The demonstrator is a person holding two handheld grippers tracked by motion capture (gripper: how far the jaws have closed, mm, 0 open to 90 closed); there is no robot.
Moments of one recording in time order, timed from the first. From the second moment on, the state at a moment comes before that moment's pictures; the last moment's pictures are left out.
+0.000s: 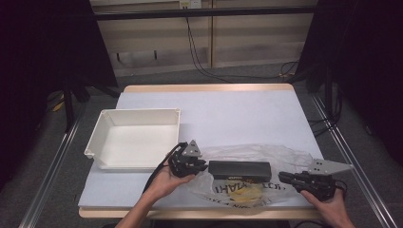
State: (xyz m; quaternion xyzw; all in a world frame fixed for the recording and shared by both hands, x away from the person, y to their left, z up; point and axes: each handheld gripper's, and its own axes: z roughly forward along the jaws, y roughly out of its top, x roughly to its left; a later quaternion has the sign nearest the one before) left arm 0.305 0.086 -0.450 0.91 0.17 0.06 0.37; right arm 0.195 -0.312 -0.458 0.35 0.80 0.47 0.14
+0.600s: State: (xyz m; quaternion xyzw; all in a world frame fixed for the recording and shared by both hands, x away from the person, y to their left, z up) left arm 0.296 0.102 -0.413 0.86 0.16 0.06 0.47; right arm 0.173 -0.308 -0.454 0.36 0.73 0.55 0.16
